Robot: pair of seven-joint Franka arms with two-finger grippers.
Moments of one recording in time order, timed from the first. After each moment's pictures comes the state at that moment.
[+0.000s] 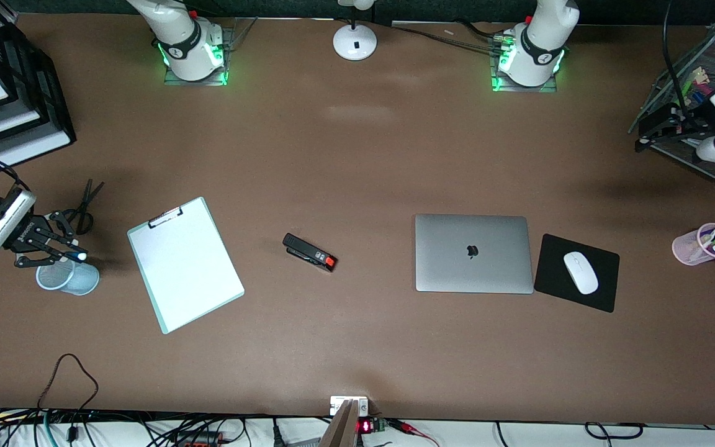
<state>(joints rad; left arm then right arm) -0.04 0.02 0.03 -1.55 -0.02 1.52 0.18 -0.22 0.41 -0.10 -1.77 0.80 2.11 -2.08</state>
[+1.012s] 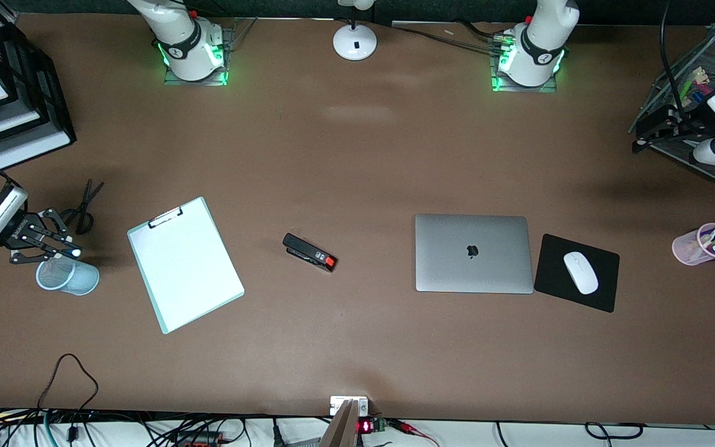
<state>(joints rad) -0.04 0.03 0.03 -1.54 -0.03 1.52 0.17 -0.27 0.44 -0.10 -1.76 0.83 2.07 -2.15</state>
